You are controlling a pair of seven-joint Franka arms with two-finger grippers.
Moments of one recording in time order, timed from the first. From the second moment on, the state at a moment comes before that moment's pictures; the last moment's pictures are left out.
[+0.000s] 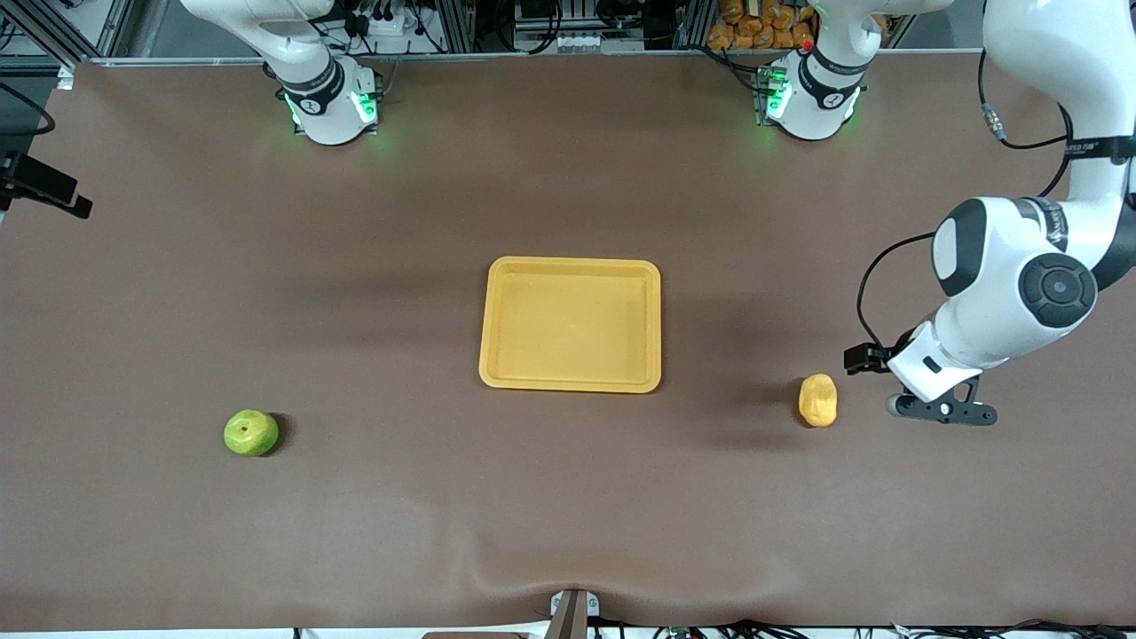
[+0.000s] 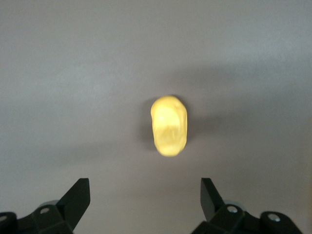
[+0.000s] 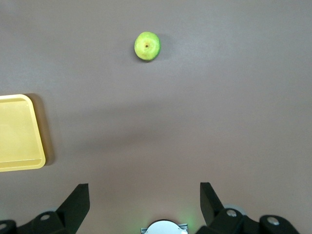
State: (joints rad) left arm -0.05 0.39 -0.05 -1.75 0.06 2.16 0.01; right arm 0.02 0.05 -0.12 -1.37 0.02 1.33 0.03
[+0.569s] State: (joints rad) left arm -0.07 0.53 -0.06 -1.75 0.06 2.33 -0.09; right arm 0.01 0.09 -0.13 -1.38 0.02 1.36 0.03
